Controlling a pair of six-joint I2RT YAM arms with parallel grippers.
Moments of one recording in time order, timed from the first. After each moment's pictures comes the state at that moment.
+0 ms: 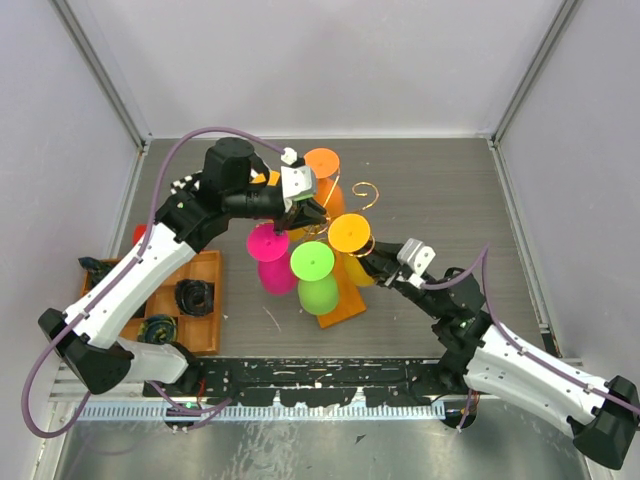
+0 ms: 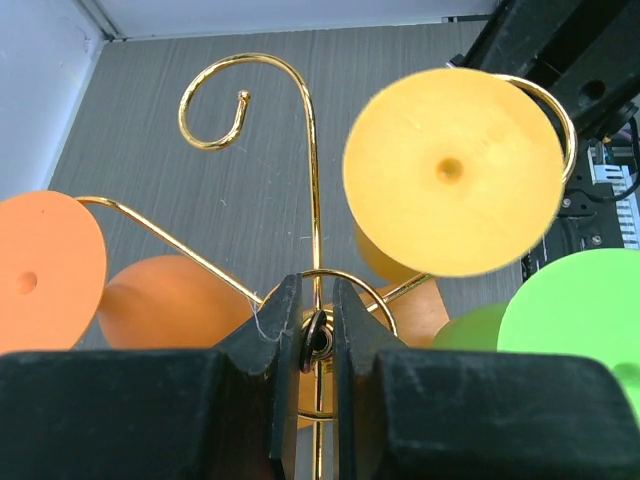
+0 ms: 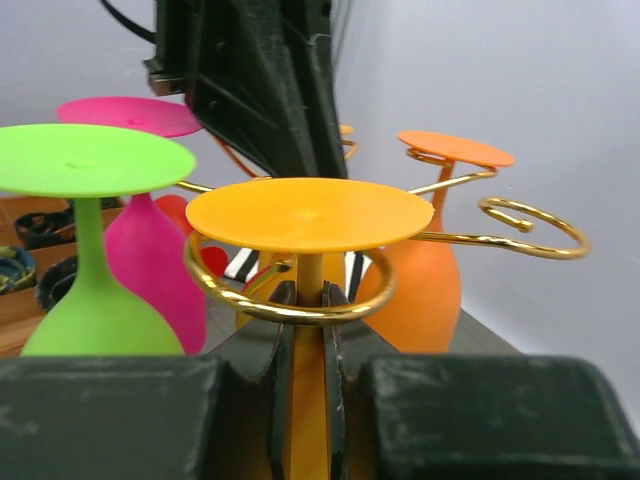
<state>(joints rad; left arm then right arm) -0.69 1.33 1.48 -0.54 0.70 0.44 0.86 0.63 0.41 0.59 -0.07 -0.19</state>
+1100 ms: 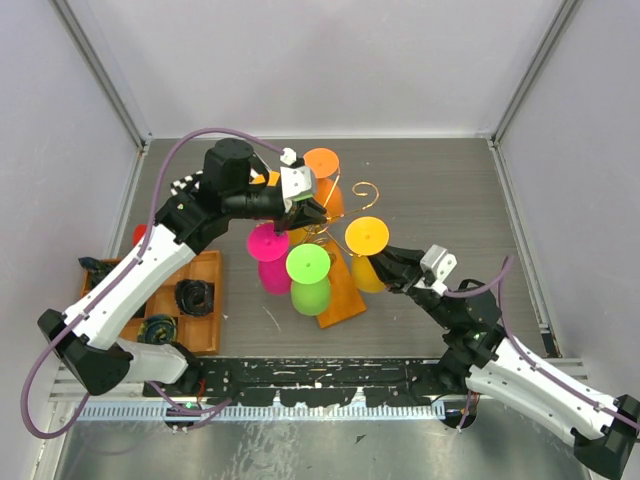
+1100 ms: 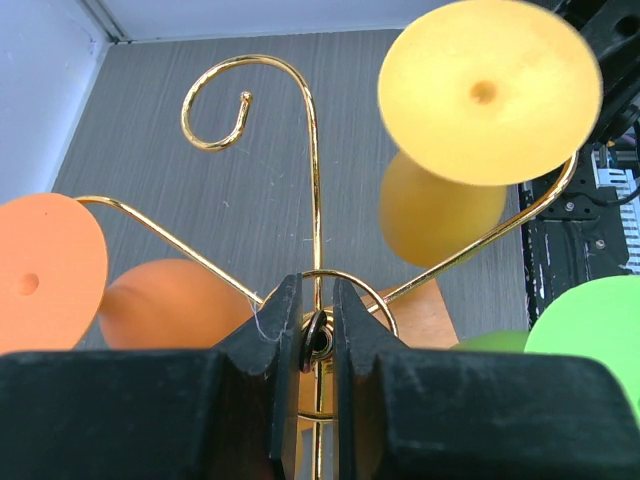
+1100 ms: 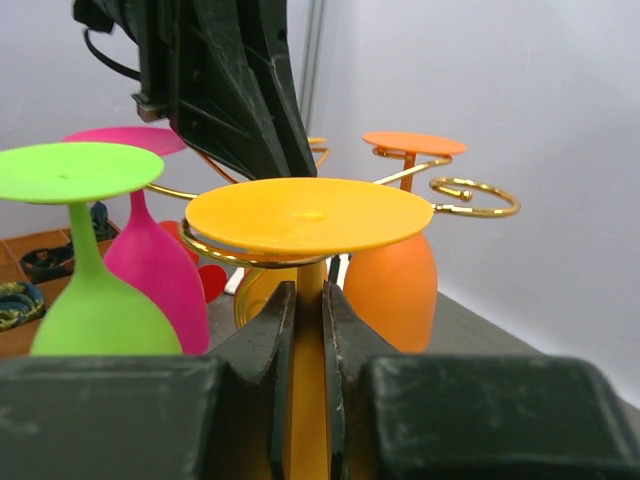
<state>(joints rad) -0.69 1.32 1.46 -0.52 0.69 0.43 0.86 0.47 0.36 0.54 -0.04 -0.13</state>
